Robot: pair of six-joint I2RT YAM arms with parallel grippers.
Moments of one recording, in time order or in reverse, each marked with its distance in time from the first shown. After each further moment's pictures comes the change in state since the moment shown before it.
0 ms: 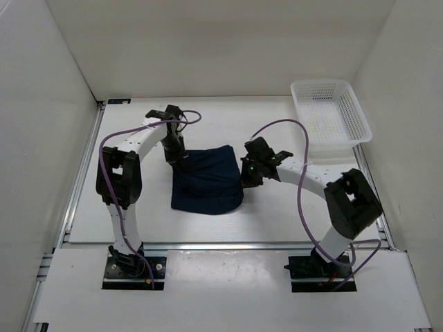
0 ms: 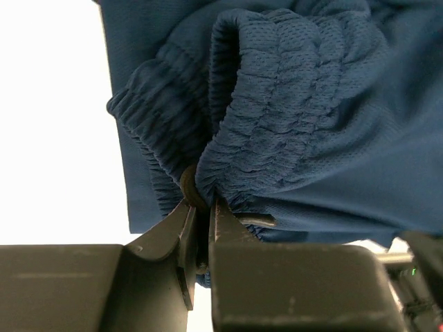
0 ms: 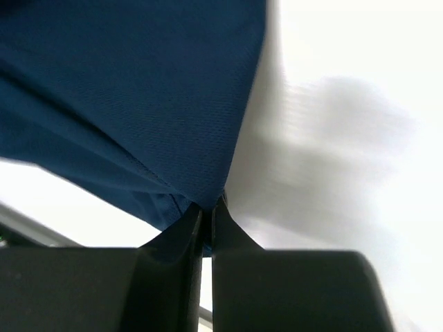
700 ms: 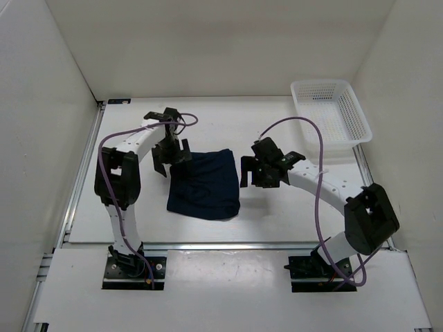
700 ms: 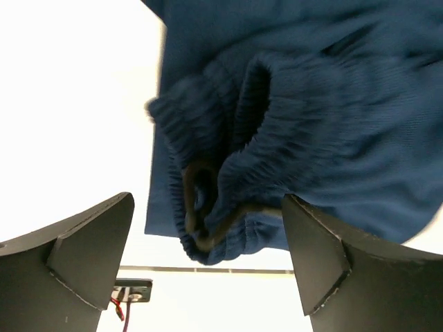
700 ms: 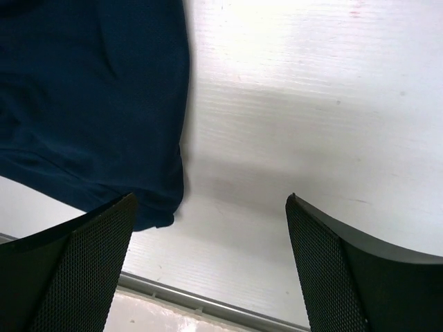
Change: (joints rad) left arm -0.027 -0.014 -0.060 0.001 -0.077 -0.019; right arm -0.006 -0.178 -0.029 -0.183 0.189 -0.060
